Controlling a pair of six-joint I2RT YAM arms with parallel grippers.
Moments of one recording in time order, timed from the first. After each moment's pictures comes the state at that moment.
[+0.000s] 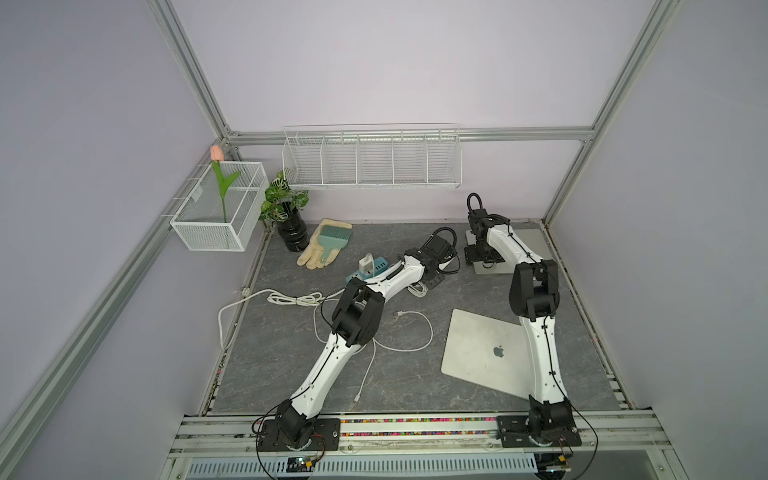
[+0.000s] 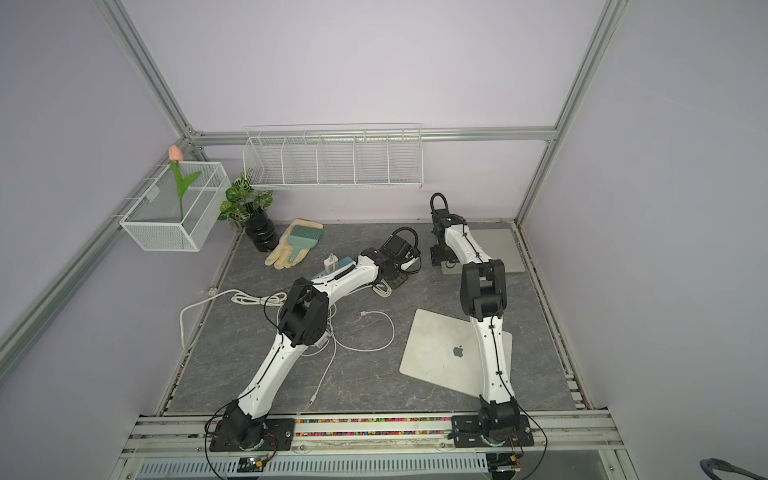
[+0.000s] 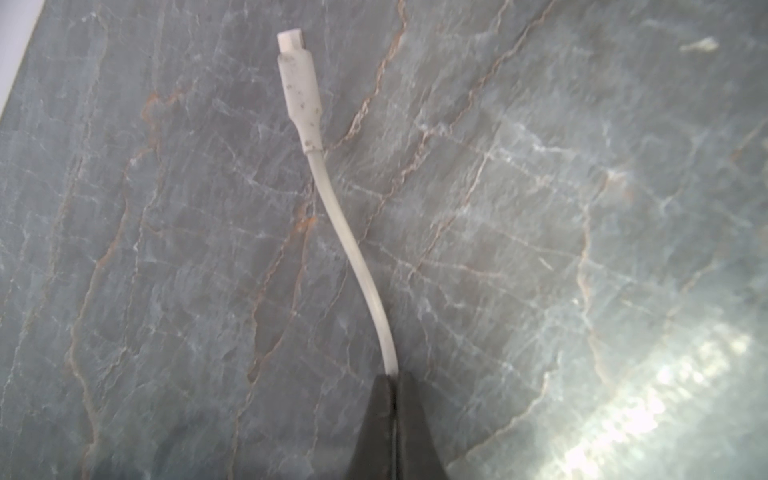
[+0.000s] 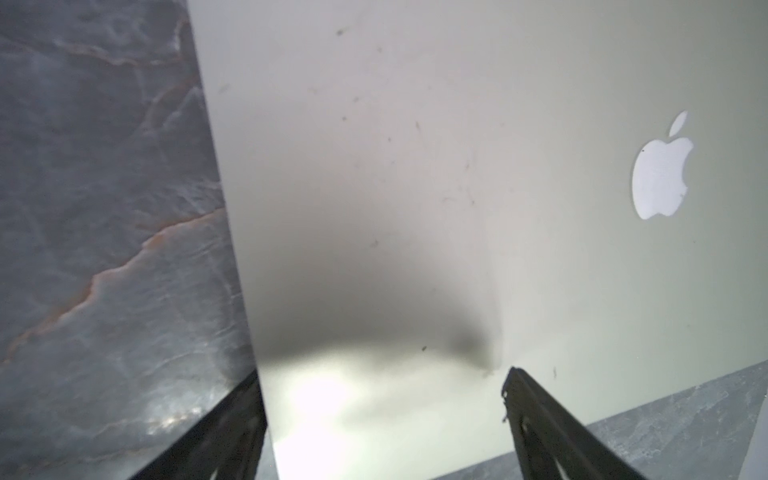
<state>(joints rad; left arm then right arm) -0.78 2.52 2.19 -0.73 -0.15 0.29 0.18 2.48 2.19 -1.08 0.28 0.16</state>
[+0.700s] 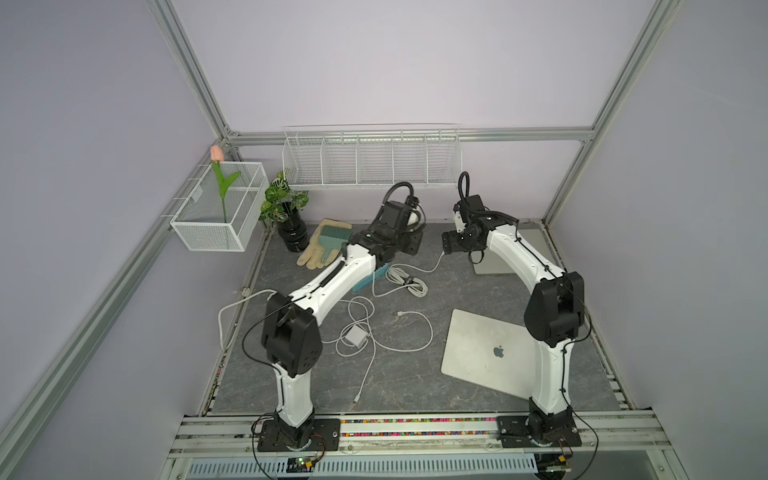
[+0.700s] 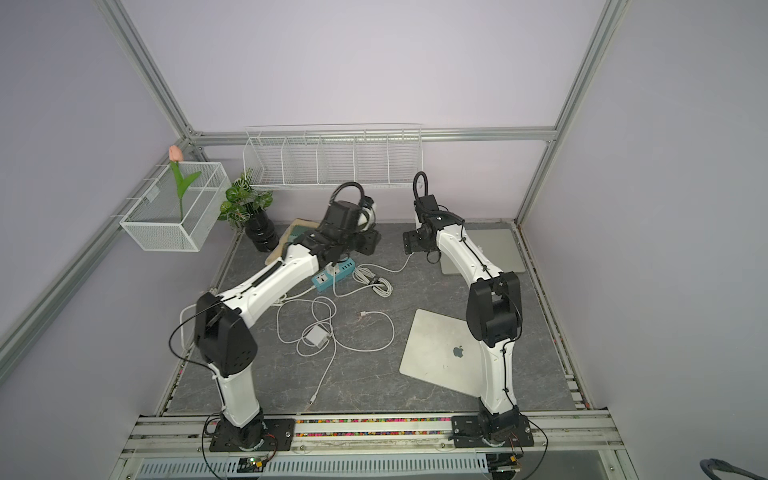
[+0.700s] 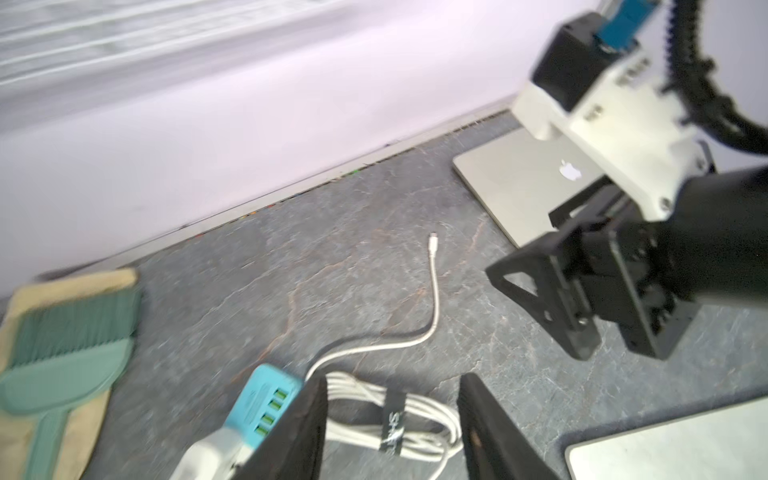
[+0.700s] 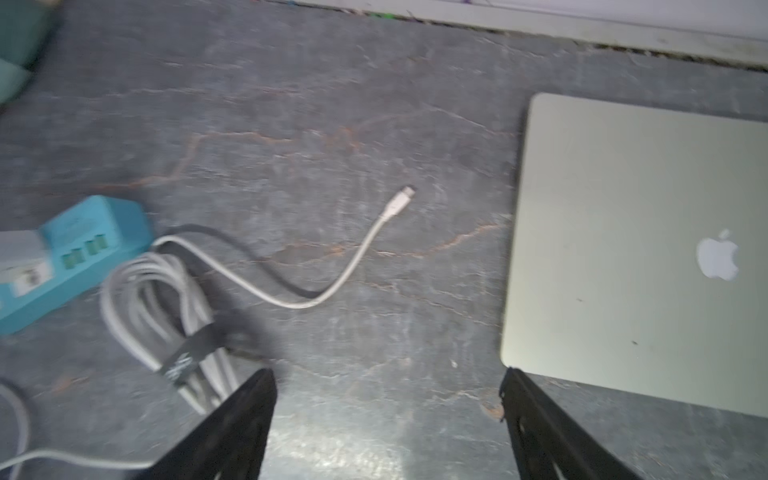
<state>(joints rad) -0.60 1.78 1.65 -0.40 -0.06 -0.15 0.37 2.08 1.94 -0.84 0.00 0.15</state>
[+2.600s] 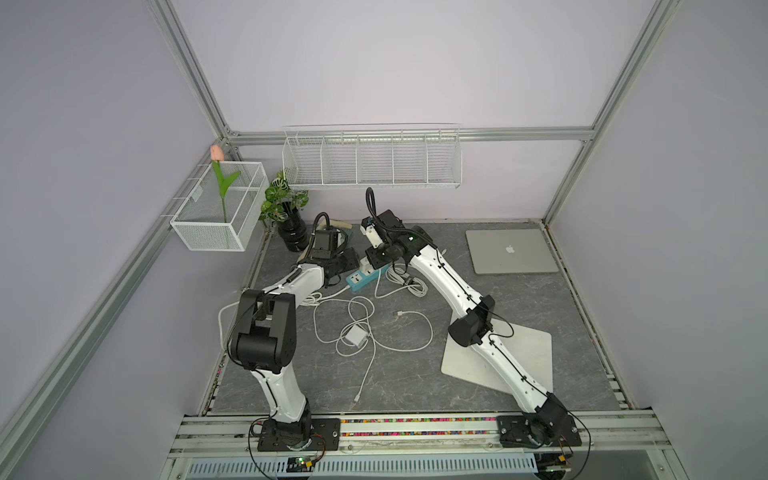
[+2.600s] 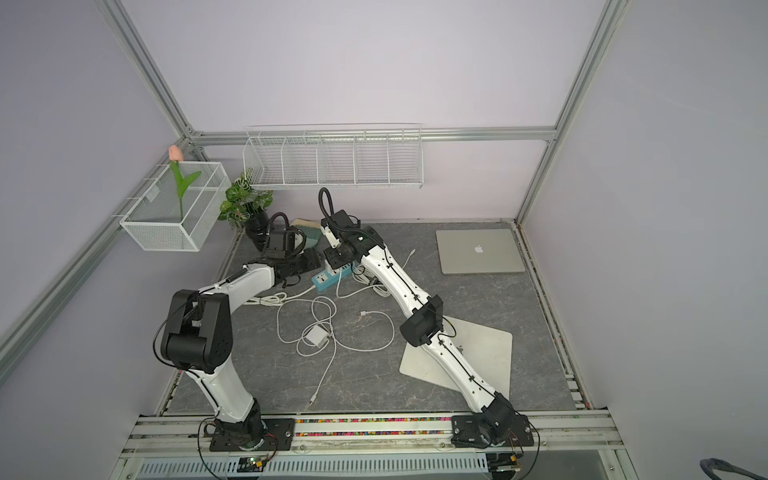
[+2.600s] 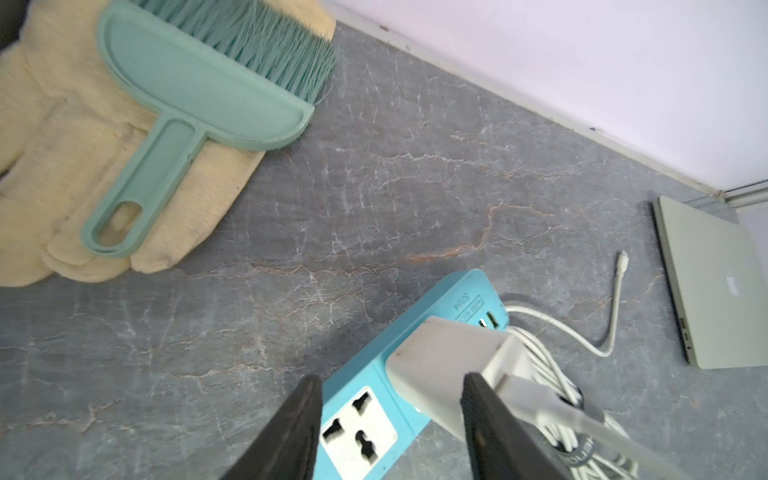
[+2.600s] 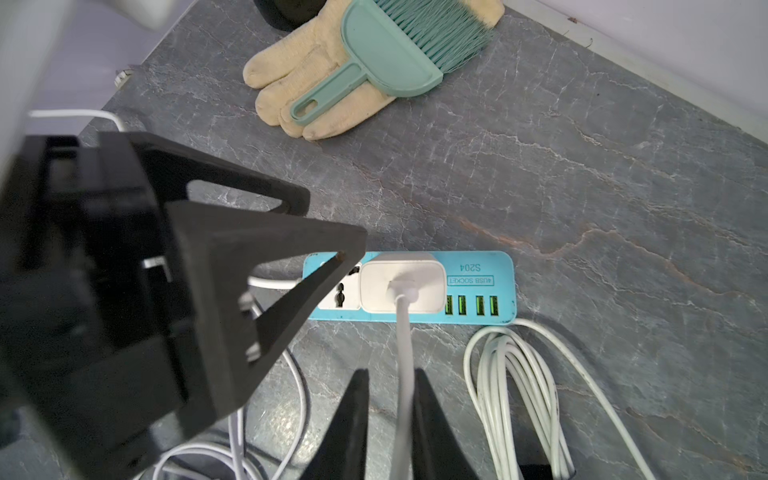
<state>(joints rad) -0.22 1.79 1.22 -0.13 0.17 -0.42 0.76 2.79 3.12 -1.21 -0.06 0.12</state>
